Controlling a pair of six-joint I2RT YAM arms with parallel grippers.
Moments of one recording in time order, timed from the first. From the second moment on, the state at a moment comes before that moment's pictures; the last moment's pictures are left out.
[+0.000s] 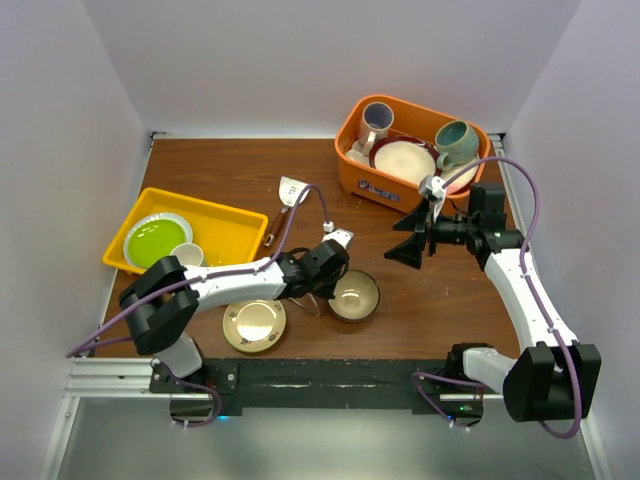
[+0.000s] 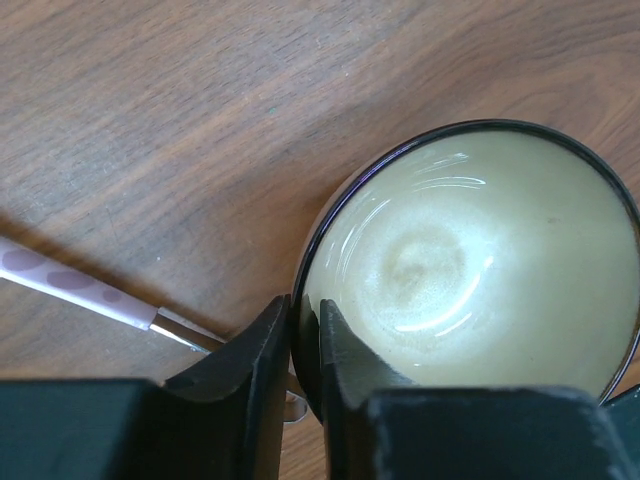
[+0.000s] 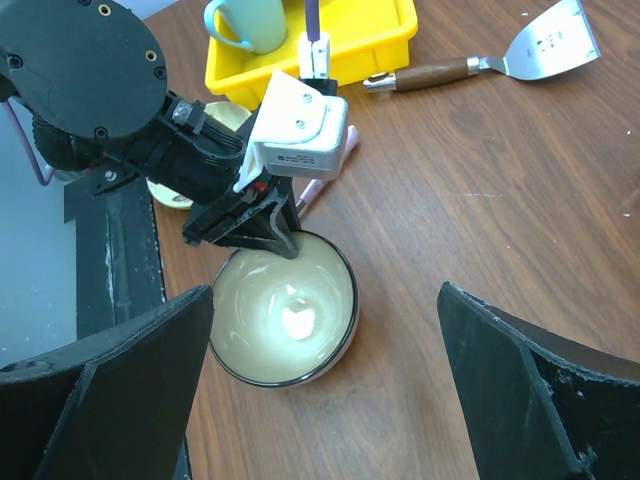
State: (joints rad) left arm -1.02 1.63 0.99 -0.31 -0.22 -0.54; right arm 0.03 1.14 0.90 -0.46 -1.17 -0.38
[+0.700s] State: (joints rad) left arm -1.02 1.39 0.90 -0.28 -0.30 -0.55; right arm 0.03 1.12 0.89 -0.47 -1.12 -0.40
